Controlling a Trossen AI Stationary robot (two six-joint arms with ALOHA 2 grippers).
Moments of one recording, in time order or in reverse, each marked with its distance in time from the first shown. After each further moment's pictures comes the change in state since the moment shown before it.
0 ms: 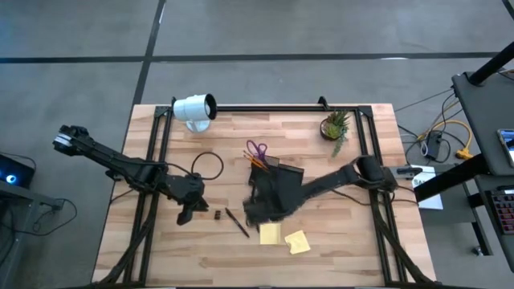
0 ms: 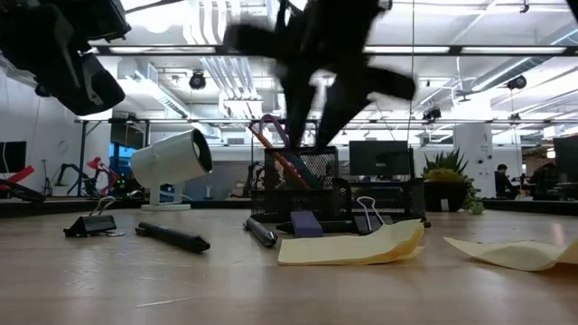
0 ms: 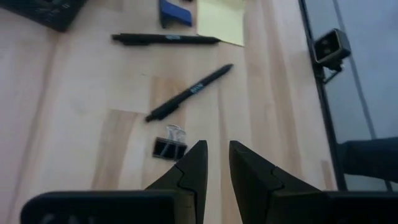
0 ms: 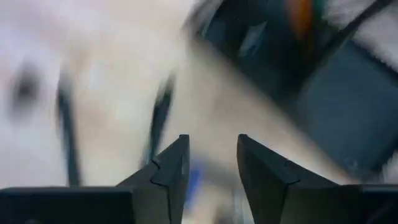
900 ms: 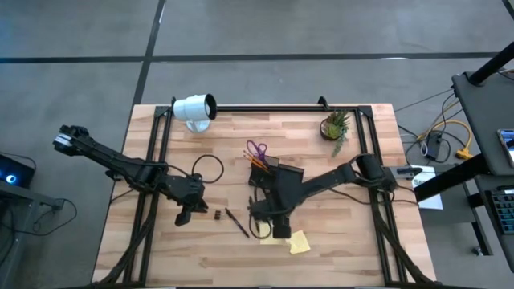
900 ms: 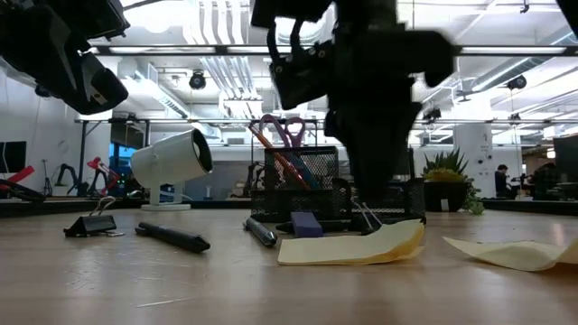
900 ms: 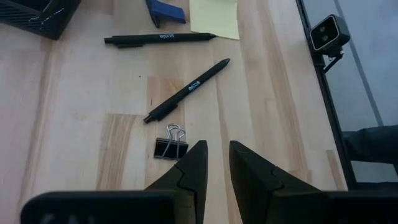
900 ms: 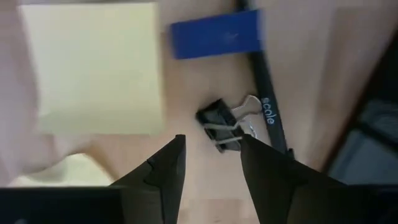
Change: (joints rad) left arm -0.001 0.003 -0.004 0.005 0.003 0.072; right arm -0.073 -0.005 -0.112 -0.022 -0.472 -1.087
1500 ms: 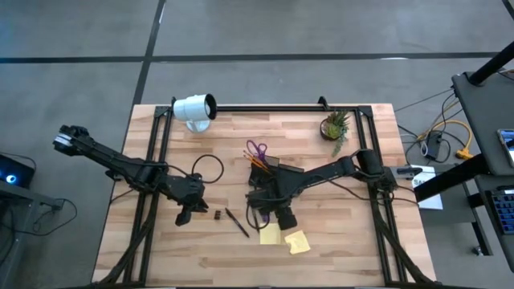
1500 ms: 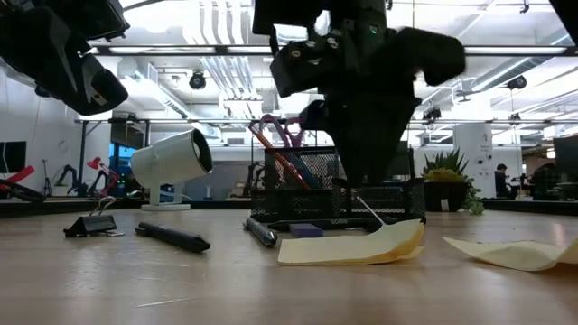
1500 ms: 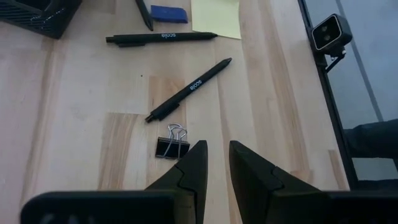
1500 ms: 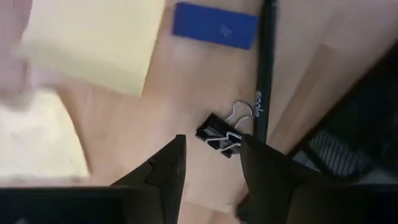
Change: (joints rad) left arm 0.000 0.000 -0.003 0.001 -0.008 -0.001; right arm -0.051 -0.015 0.028 -0.064 -0.021 -0.406
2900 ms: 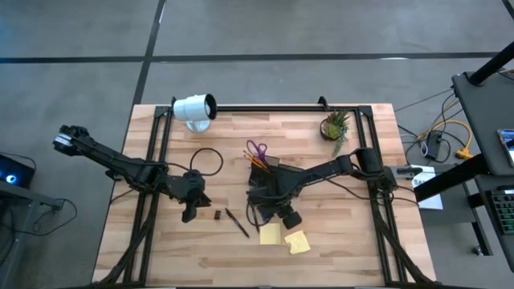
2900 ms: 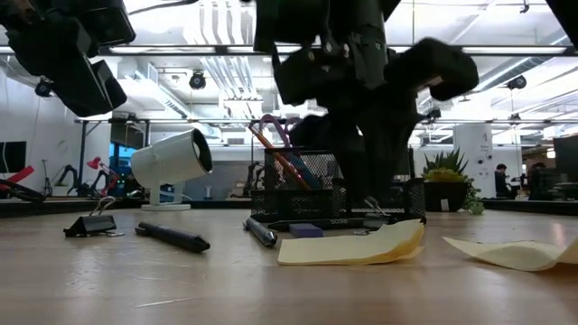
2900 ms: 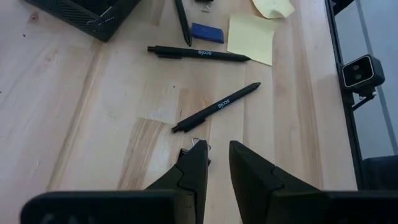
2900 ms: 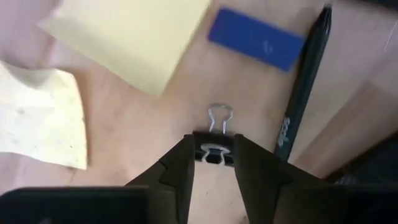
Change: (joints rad) left arm 0.000 0.000 -0.001 0.008 -0.123 -0.136; right arm -0.022 0.002 -0.061 0.082 -0.107 -0.201
